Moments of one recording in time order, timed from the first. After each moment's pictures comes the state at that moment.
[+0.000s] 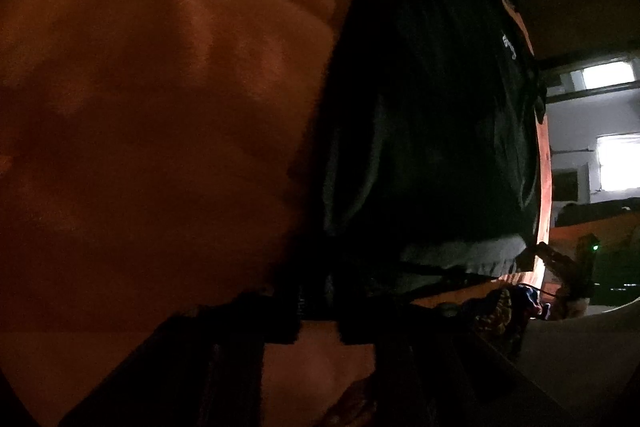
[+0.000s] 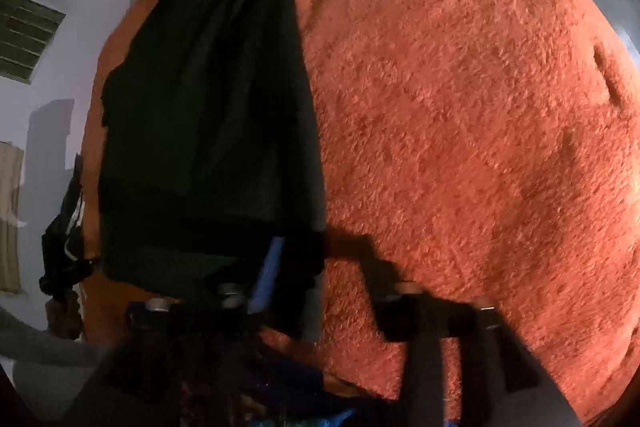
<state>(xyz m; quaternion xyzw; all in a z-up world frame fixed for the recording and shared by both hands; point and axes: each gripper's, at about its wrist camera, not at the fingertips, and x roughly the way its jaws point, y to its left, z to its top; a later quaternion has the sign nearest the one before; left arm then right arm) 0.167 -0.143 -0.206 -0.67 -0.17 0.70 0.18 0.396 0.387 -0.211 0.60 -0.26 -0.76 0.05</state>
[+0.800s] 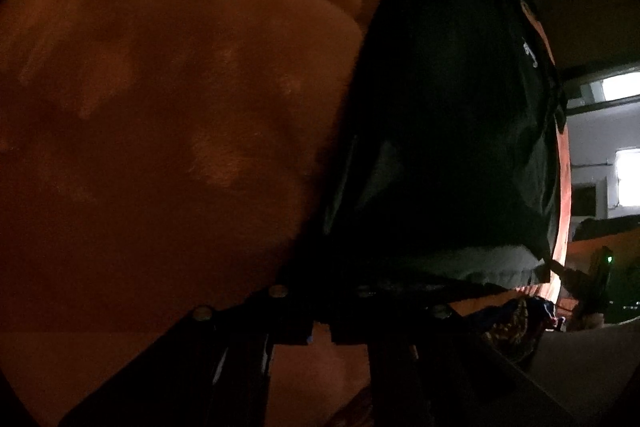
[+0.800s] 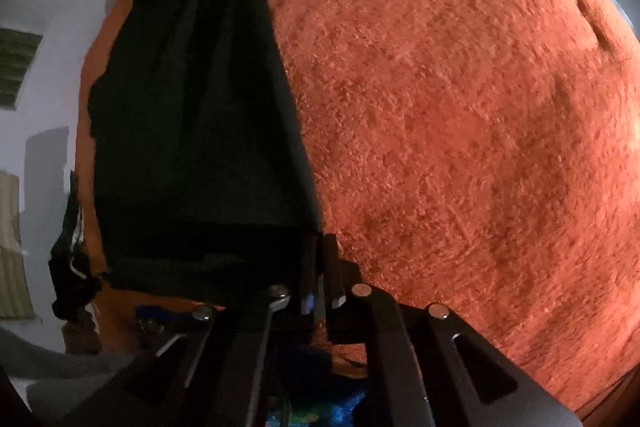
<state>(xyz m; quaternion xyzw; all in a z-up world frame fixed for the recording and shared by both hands) 0.181 -0.150 -0.204 -0.67 -0.15 0.71 0.13 0.395 0.375 -0.217 0.63 -0.27 -0.73 0.02</state>
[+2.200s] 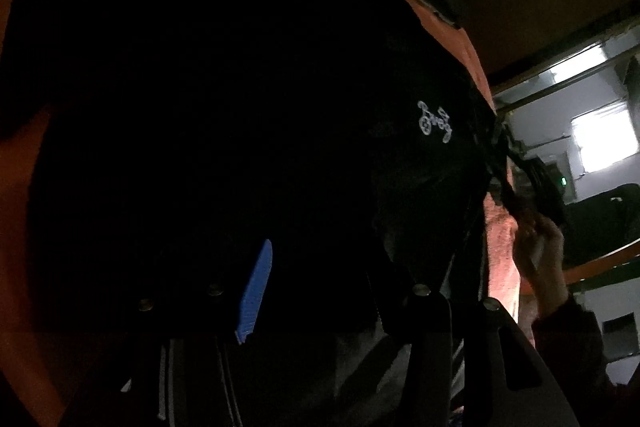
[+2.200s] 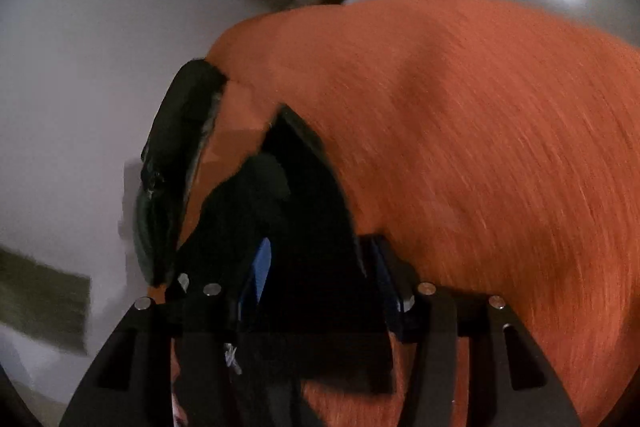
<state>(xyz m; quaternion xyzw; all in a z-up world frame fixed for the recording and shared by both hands) -0.019 0.067 -0.169 -0.61 -0.13 0.74 0.26 0.087 0.555 -0.213 0.35 -0.50 -0.79 -0.08</state>
